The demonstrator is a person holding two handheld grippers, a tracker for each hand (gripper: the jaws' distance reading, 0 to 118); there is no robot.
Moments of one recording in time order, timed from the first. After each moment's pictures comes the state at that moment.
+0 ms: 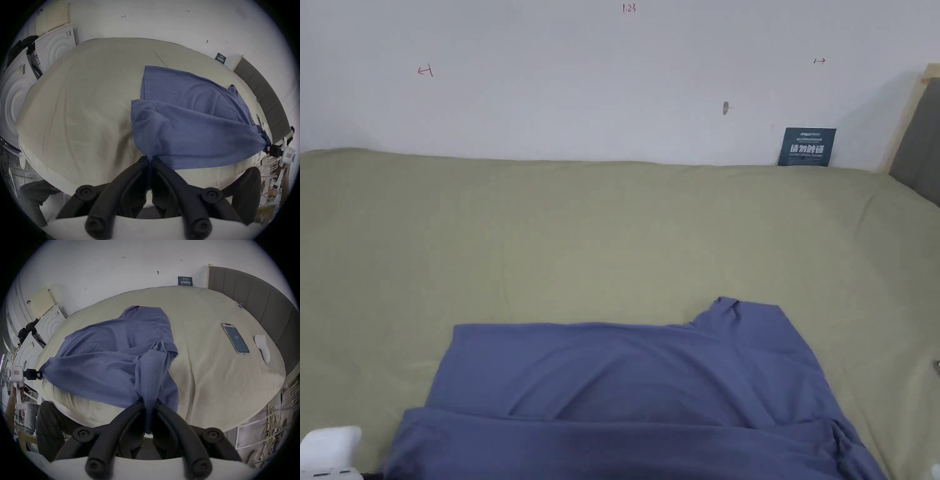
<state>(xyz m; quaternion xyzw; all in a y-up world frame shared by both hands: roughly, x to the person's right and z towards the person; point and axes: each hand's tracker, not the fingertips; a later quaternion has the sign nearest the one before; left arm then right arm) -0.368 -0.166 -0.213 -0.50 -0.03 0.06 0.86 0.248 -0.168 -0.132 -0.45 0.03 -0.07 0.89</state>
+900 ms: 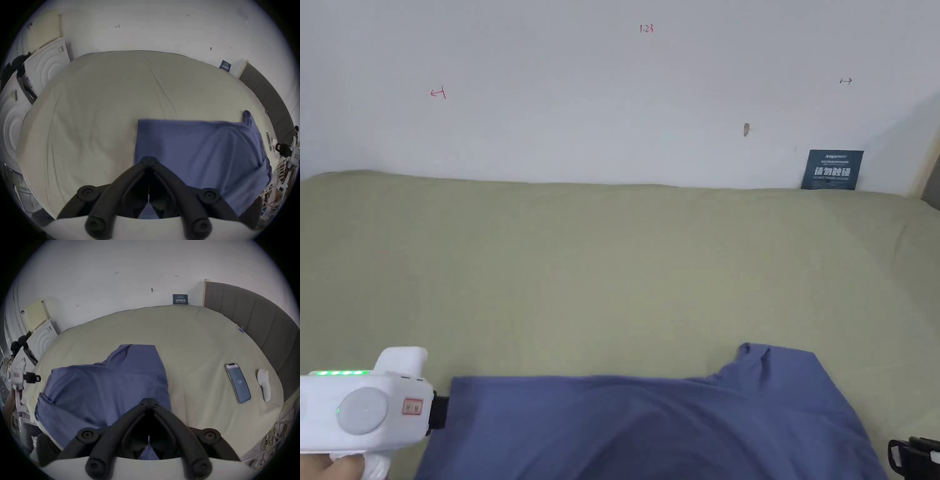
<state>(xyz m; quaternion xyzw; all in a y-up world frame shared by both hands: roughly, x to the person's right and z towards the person) -0.341 -0.158 -0.412 -0.47 -0.01 0.02 0.88 0.251 -0.137 -0.284 -0.39 -0.01 -0.07 0.92</state>
